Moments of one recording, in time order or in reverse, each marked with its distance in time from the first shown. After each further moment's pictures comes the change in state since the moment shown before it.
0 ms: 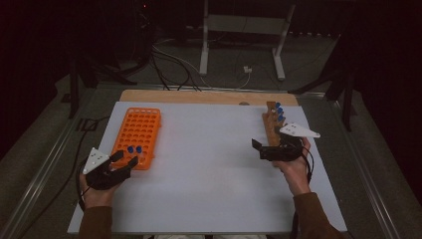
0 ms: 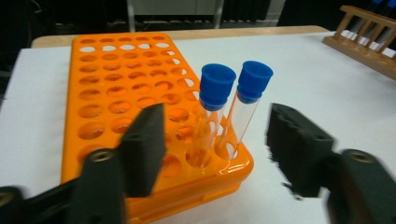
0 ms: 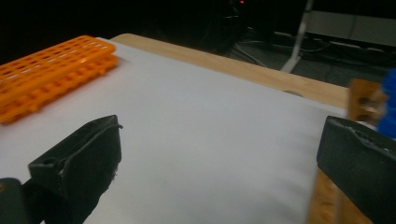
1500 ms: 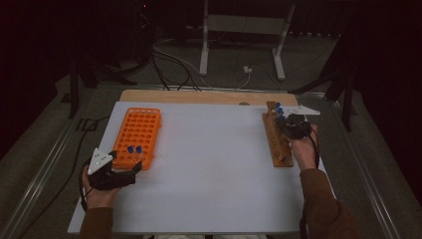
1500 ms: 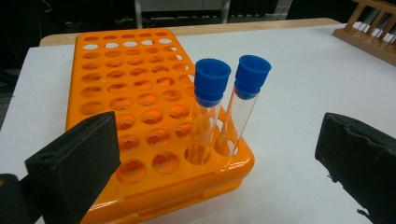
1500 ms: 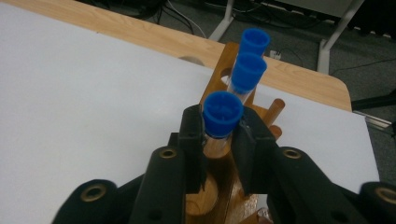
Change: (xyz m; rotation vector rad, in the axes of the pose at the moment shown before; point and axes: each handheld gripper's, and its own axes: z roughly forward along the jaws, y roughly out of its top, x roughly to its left) left arm -0.007 0.000 0.003 0.025 0.028 0.016; right arm -0.089 0.003 0.048 0.169 -0.262 -0.019
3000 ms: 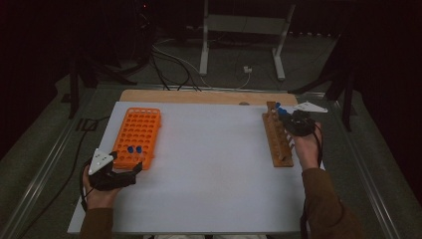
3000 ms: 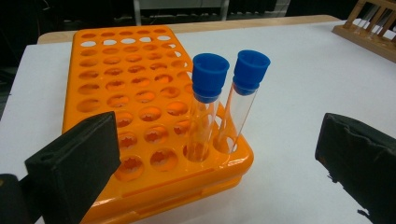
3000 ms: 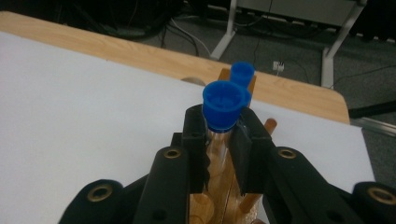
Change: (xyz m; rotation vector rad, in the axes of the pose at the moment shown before) left arm 0.000 -0.001 0.001 0.009 -0.007 0.000; right arm -0.006 0.012 -0.015 -0.060 0.024 0.052
